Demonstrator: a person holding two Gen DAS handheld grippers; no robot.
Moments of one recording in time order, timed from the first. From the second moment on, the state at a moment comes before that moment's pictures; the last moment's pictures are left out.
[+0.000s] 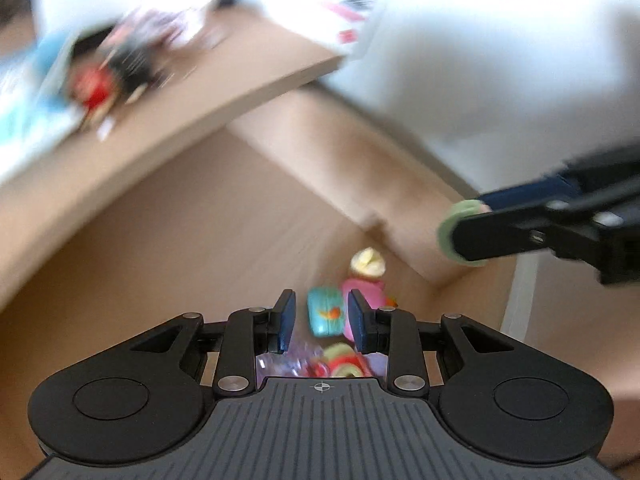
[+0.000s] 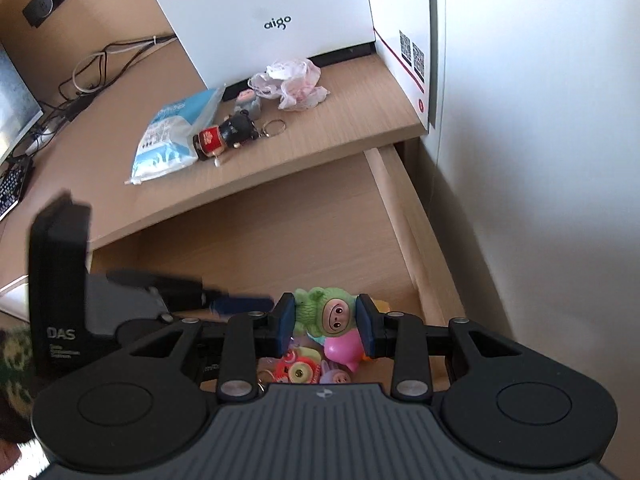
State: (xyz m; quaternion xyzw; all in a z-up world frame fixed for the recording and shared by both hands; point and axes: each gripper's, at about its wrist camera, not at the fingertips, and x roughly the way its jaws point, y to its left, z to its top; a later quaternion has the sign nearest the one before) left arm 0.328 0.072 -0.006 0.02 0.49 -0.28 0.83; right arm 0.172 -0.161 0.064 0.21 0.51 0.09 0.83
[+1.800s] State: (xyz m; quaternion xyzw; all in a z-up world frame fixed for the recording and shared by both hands) left arm 0.296 0.143 0.045 -0.06 0.49 -0.23 0.84; right arm 0.172 -0.166 0.055 0.20 0.51 0.09 0.83
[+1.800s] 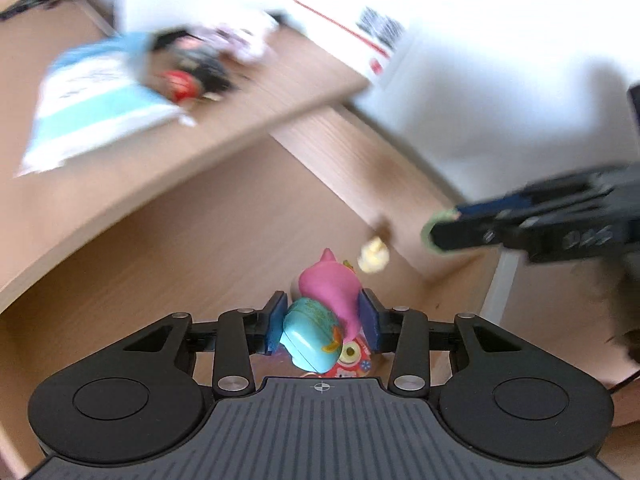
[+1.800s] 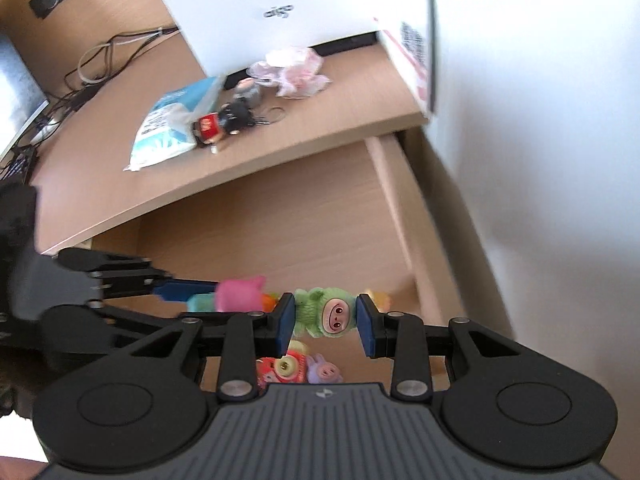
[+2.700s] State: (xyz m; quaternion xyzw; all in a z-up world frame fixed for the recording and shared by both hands) left arm 0.375 0.284 0.074 -0.23 0.36 0.05 0.90; right arm 0.203 -0.119 0.076 0.16 0.49 0.12 0.85
